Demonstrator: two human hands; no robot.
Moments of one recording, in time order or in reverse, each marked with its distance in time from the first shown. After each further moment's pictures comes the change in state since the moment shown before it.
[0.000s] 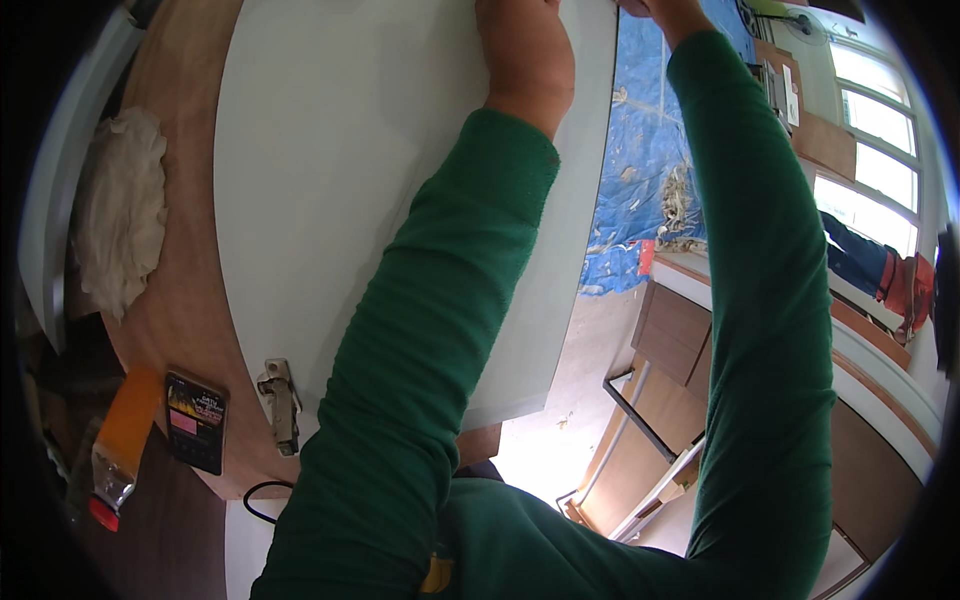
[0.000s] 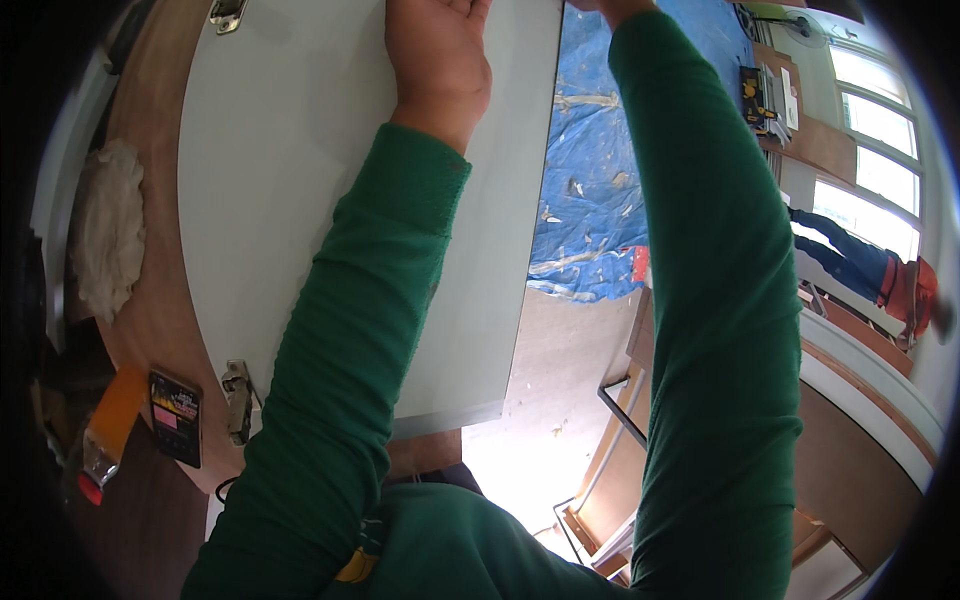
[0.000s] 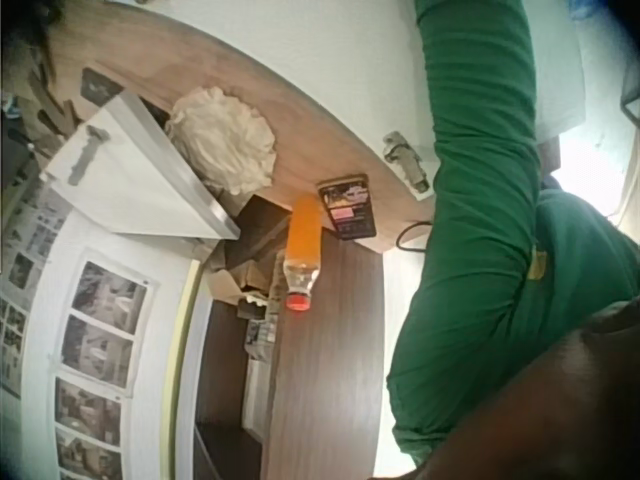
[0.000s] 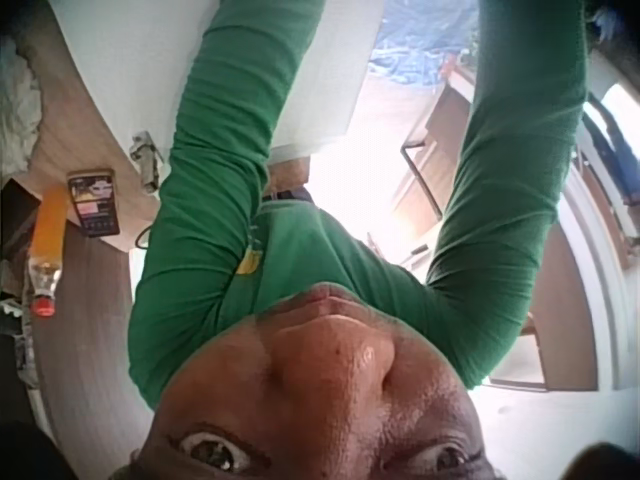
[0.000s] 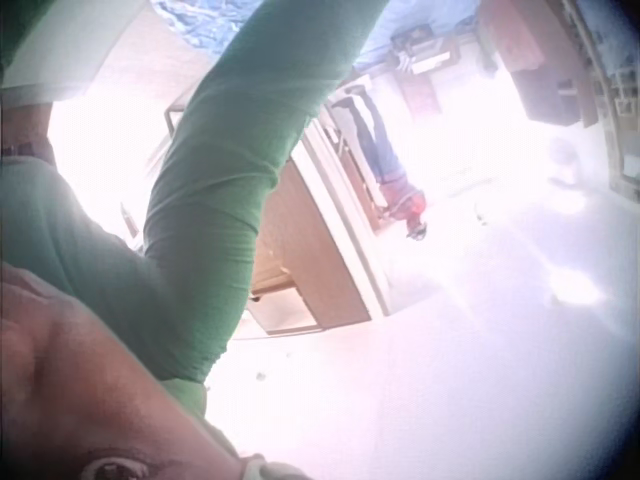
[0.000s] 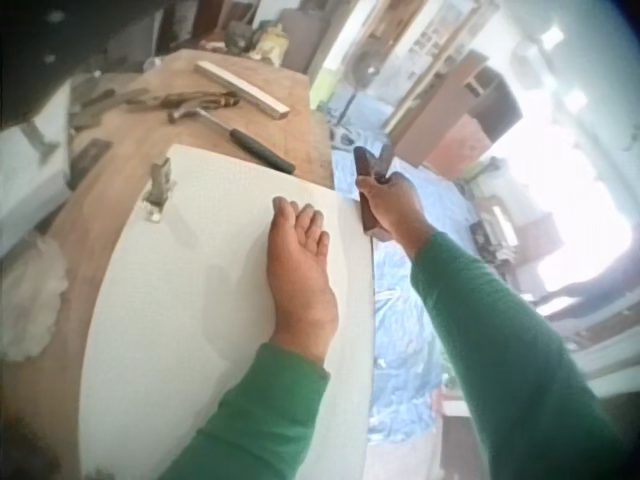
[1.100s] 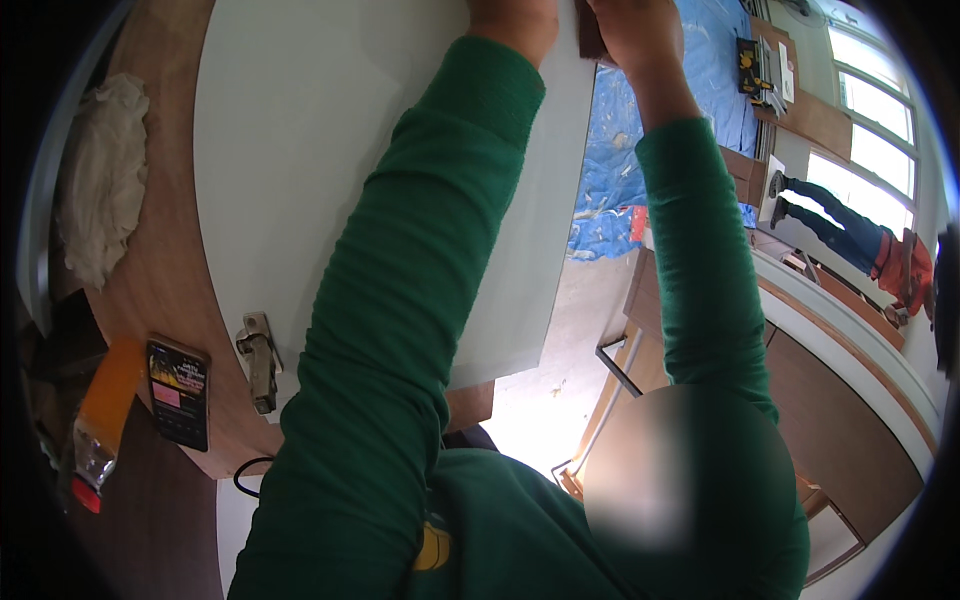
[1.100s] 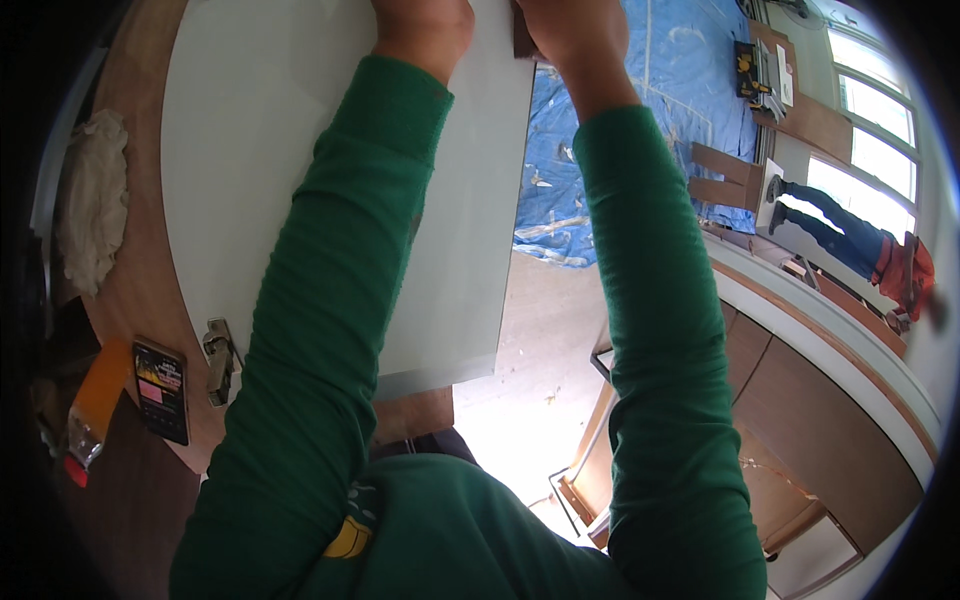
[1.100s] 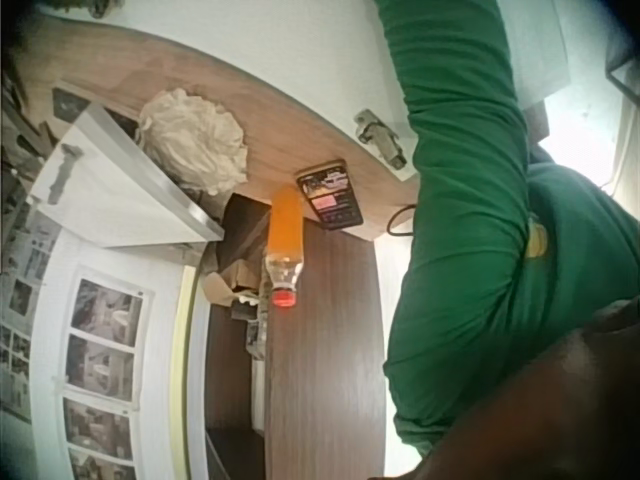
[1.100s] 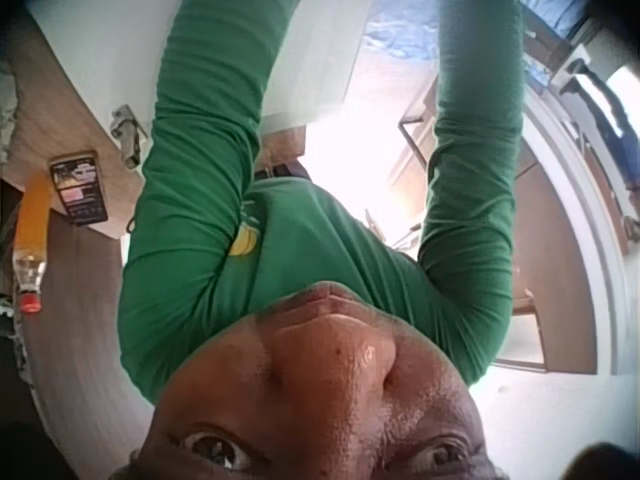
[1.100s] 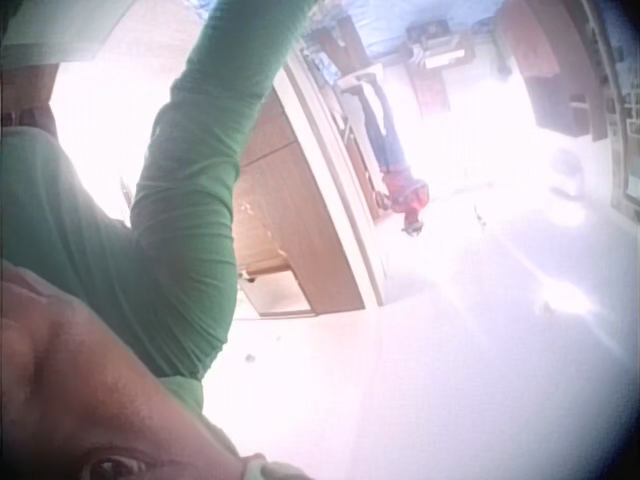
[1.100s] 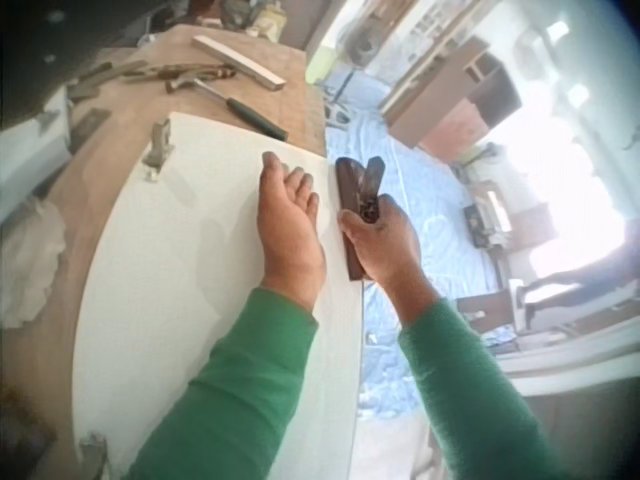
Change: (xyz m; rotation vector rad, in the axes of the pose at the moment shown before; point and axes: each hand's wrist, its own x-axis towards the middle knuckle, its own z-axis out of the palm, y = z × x) left_hand 0.001 0.001 0.004 0.025 -0.022 0.001; right_hand -0.128 0.008 -0.025 -0.128 -0.014 -0.095
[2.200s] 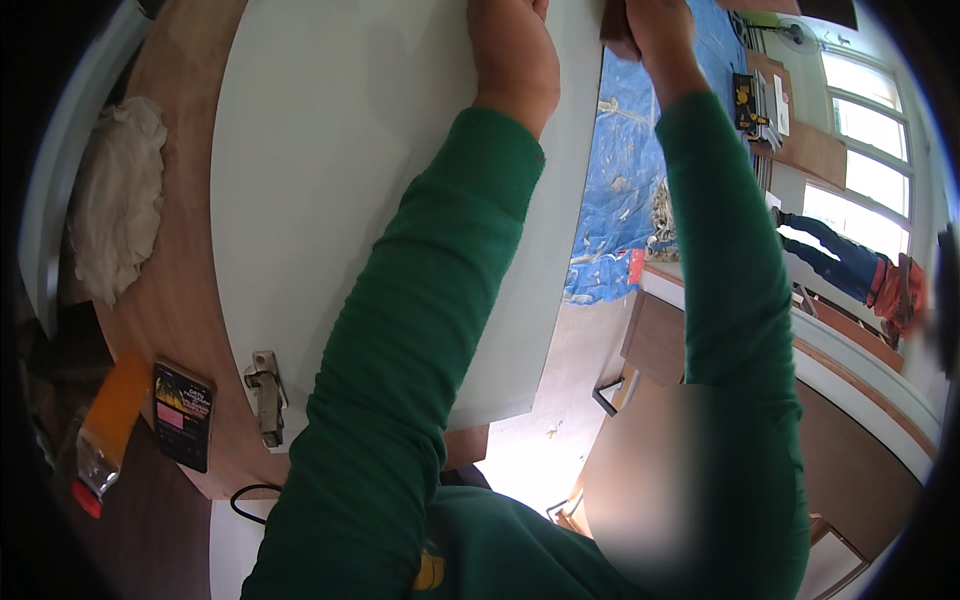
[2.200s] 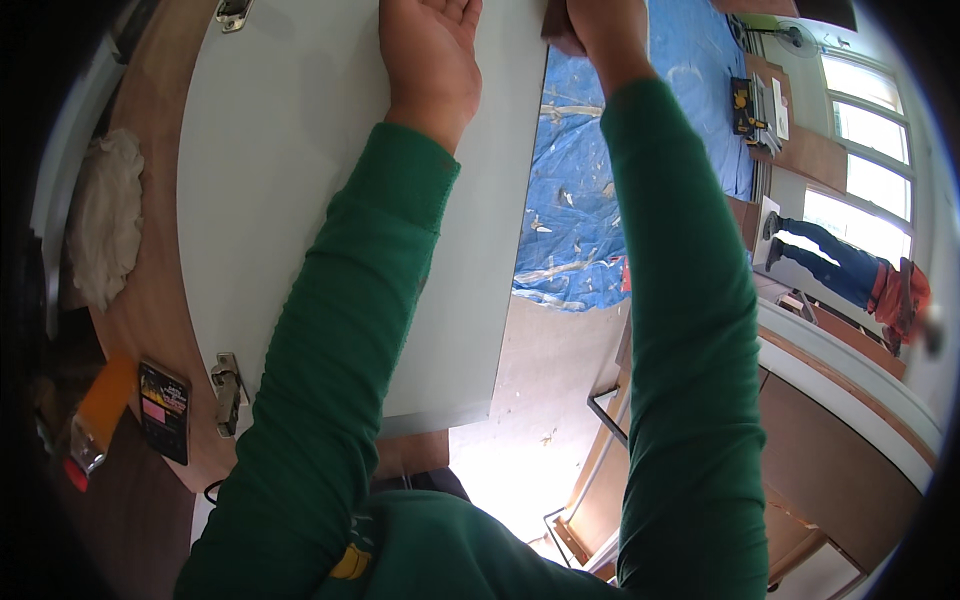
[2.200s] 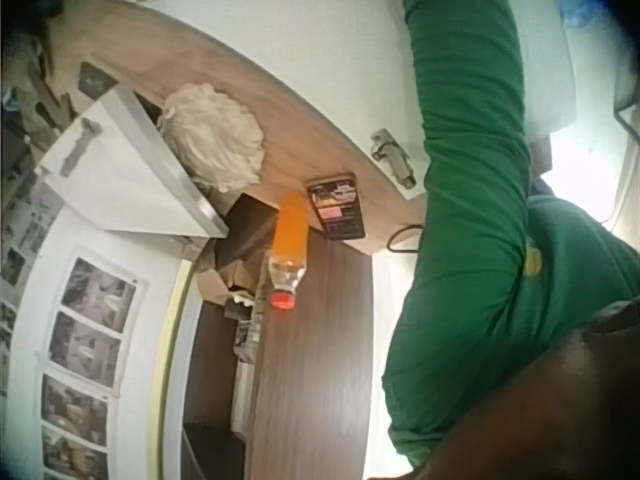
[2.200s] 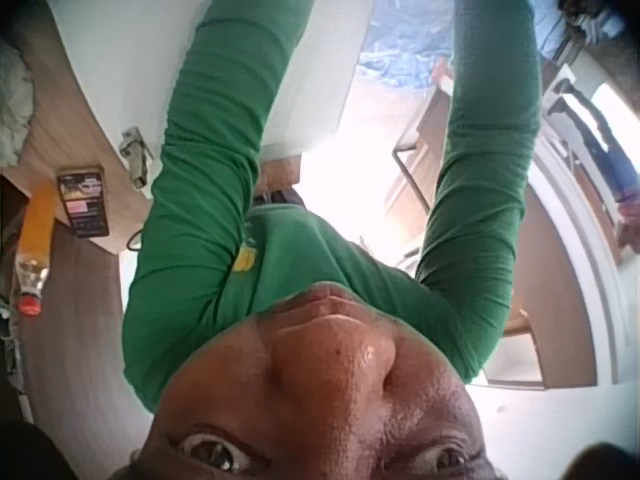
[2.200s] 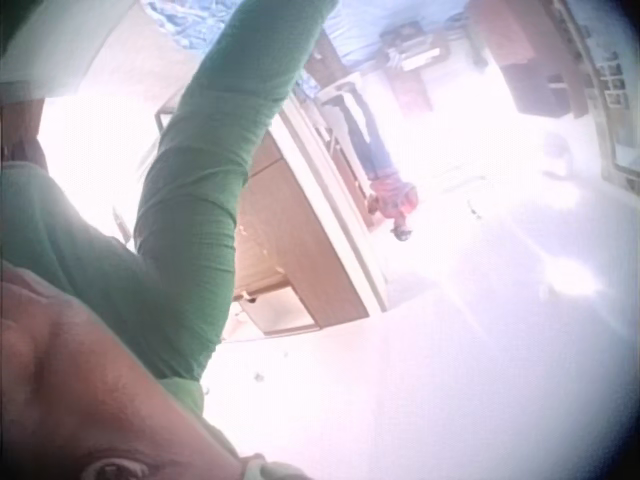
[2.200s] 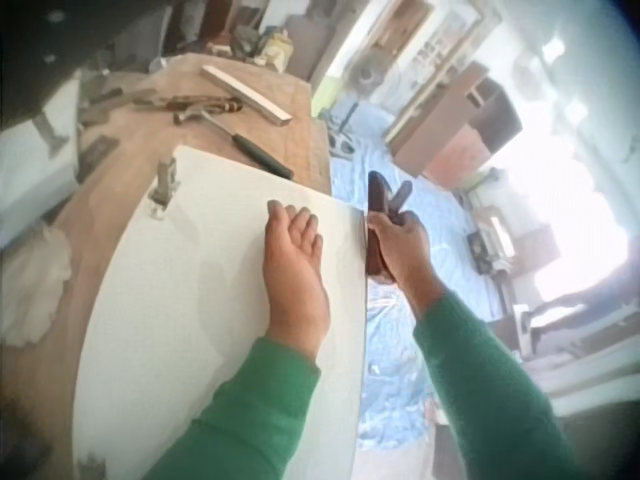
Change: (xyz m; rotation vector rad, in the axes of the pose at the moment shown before) left_hand 0.001 0.001 -0.001 -0.026 -0.001 0.033; right_hand 0.066 0.017 0.002 0.252 0.076 0.079
